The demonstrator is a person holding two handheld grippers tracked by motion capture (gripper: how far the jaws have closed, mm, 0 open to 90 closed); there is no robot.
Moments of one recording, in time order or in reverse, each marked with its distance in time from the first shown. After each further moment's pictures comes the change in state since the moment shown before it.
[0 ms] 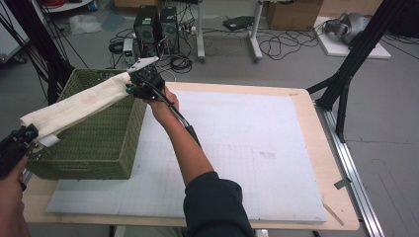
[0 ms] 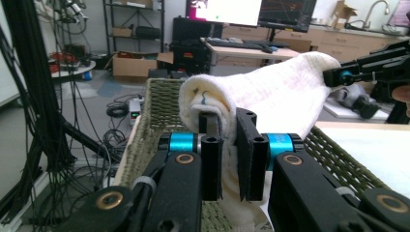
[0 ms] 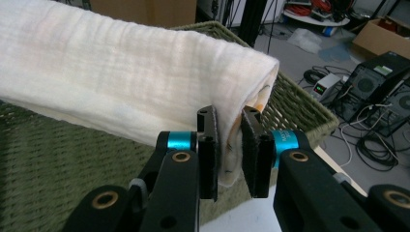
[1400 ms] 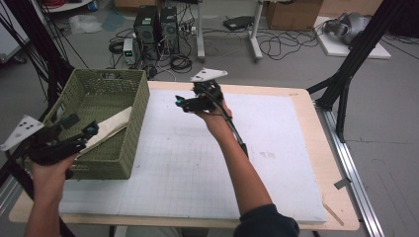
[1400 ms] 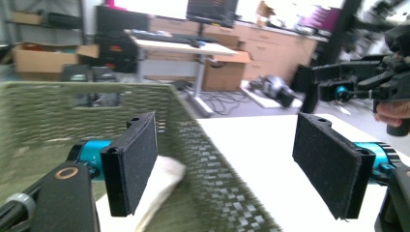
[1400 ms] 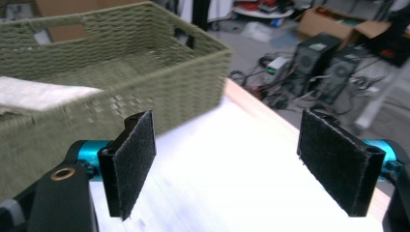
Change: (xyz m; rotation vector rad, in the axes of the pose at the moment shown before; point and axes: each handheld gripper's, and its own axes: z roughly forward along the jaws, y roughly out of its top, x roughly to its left) left arm -0.090 0.000 0.054 0.042 -0.322 -0.006; right arm -0.044 -0.080 -0.135 -0.033 -0.169 0.108
